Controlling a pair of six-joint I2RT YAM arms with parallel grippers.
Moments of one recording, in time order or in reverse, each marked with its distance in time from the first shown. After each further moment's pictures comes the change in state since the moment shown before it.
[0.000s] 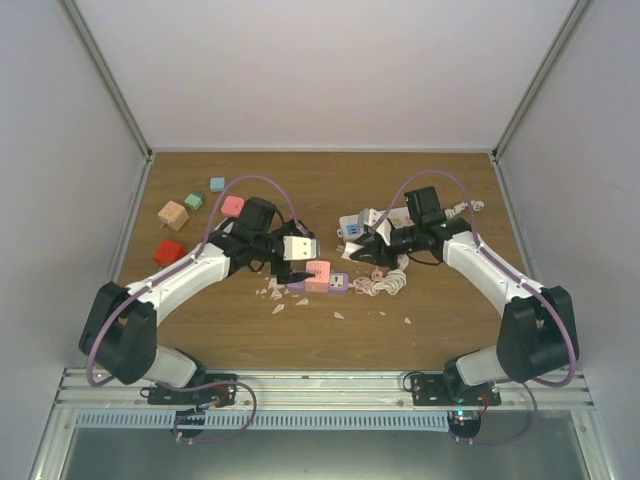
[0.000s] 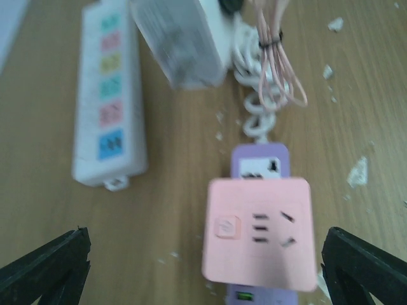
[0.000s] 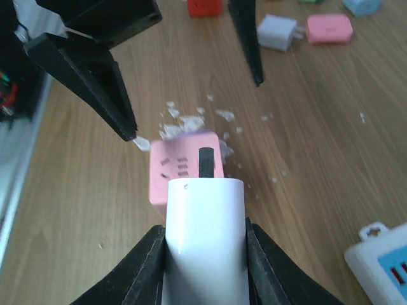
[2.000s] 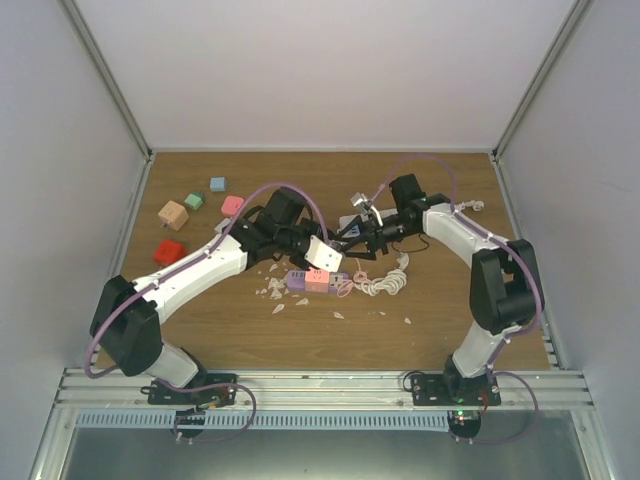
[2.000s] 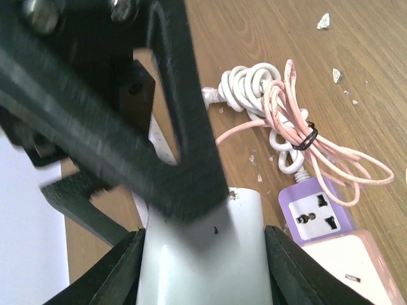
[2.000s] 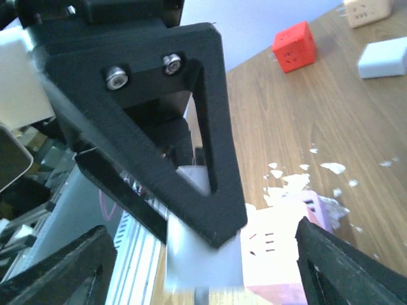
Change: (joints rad) left arm -0.172 0.034 0.239 -0.107 -0.130 0.367; right arm -0.008 0.324 0.251 -0.209 -0.493 0.144
